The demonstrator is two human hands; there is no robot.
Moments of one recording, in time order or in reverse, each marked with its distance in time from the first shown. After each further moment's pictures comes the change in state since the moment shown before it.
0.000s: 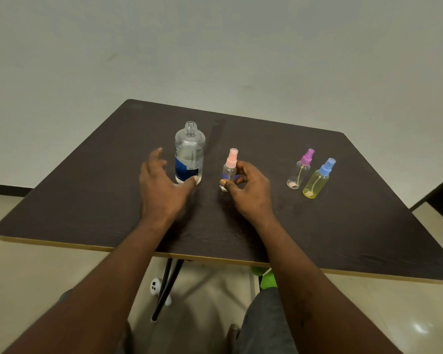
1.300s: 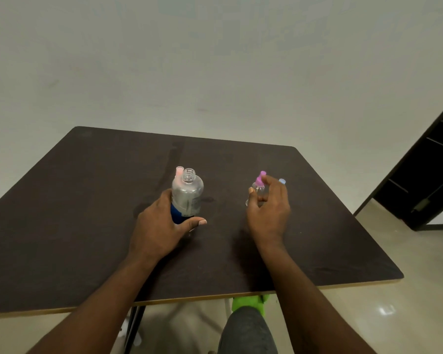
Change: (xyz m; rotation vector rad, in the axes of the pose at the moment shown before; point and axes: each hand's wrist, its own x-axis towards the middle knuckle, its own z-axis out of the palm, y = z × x) left_hand -0.009 0.027 0.051 0.088 -0.258 0.379; right_hand -0.004 0.029 -0.092 -0.189 0.518 0.110
